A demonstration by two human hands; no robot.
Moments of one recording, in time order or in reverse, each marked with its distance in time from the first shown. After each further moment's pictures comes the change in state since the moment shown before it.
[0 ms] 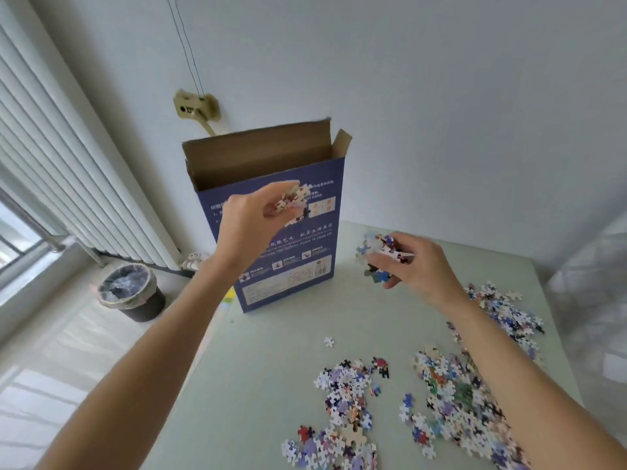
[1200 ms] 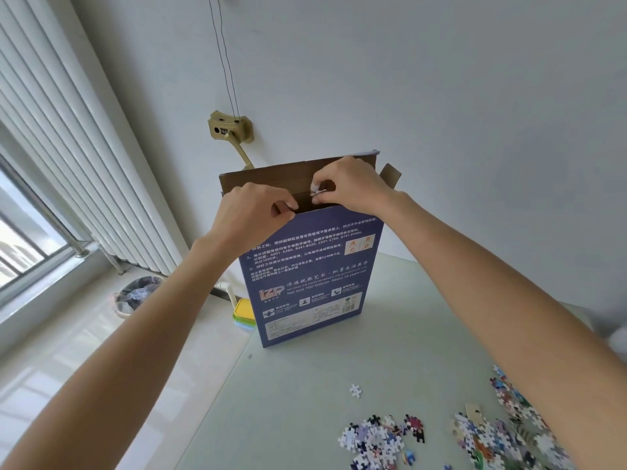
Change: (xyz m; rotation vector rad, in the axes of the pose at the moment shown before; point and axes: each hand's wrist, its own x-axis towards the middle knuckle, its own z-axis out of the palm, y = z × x) left_hand 0.075 -0.072 -0.035 0.388 -0.191 -0.046; right_hand 0.222 -0.086 0.082 -0.801 -0.224 -0.530
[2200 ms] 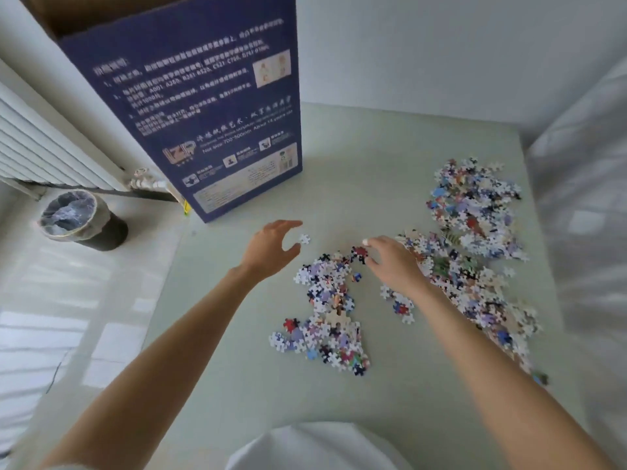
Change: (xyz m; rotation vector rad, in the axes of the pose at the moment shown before) left_hand -0.201 0.064 0.230 -0.296 -0.583 -0.023; right_hand -0.368 0.012 0.195 0.240 -0.262 0.754
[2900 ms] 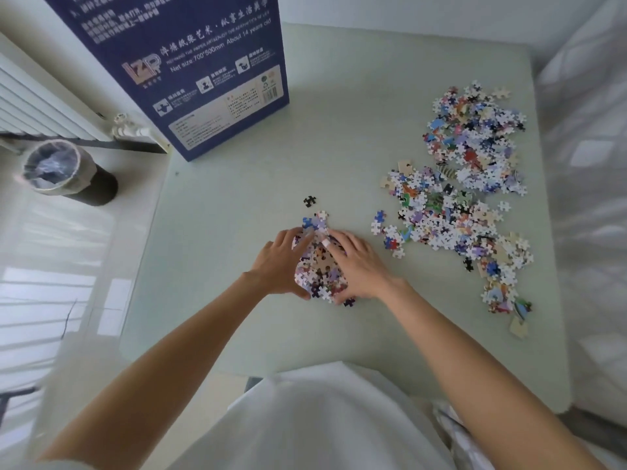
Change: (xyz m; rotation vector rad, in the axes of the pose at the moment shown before) left_hand -0.097 0.020 0.084 0.351 -0.445 0.076; right_hand -0.076 0.005 0.097 -0.356 -0.311 -0.271
